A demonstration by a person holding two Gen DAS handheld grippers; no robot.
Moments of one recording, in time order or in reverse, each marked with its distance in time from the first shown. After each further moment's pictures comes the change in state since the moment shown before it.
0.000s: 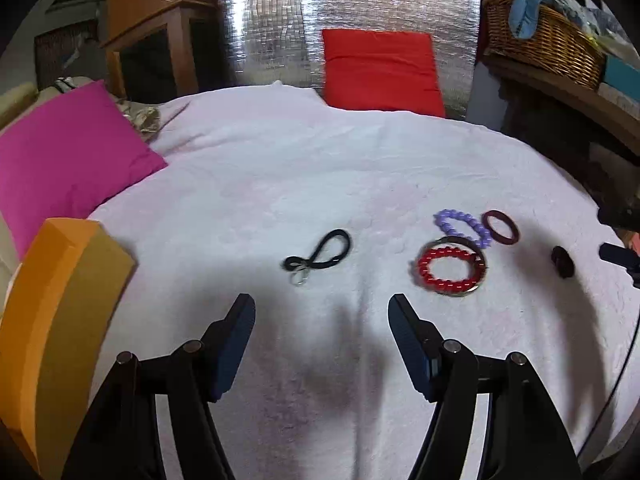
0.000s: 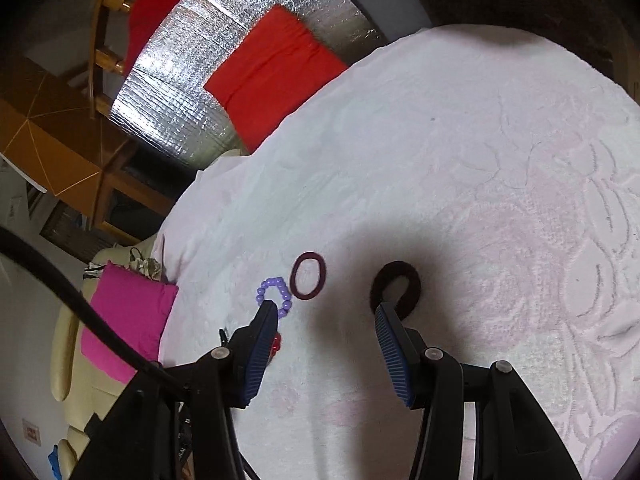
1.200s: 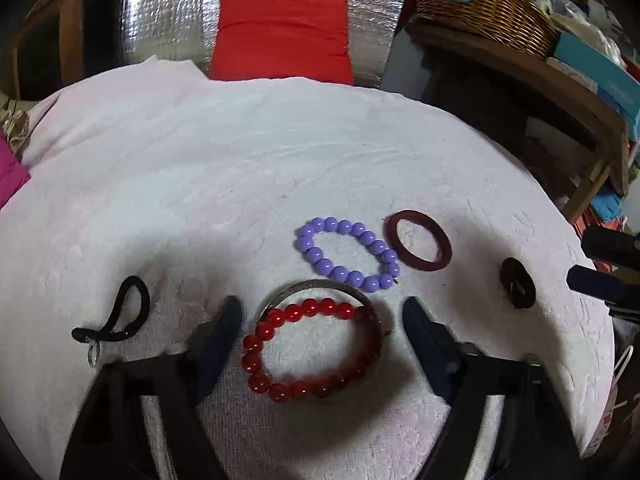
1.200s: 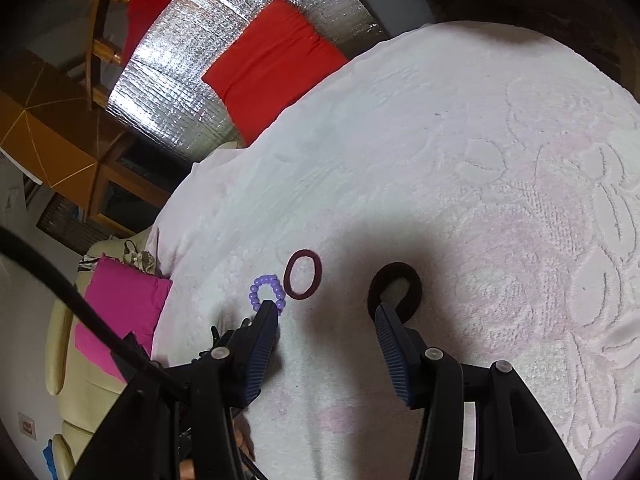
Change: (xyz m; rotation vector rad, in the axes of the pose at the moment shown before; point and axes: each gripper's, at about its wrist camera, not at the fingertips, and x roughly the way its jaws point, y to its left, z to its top) left arm 0.092 -0.085 0.035 0.082 0.093 -0.293; right arm 0.010 -0.005 0.002 -0.018 0.018 -0.023
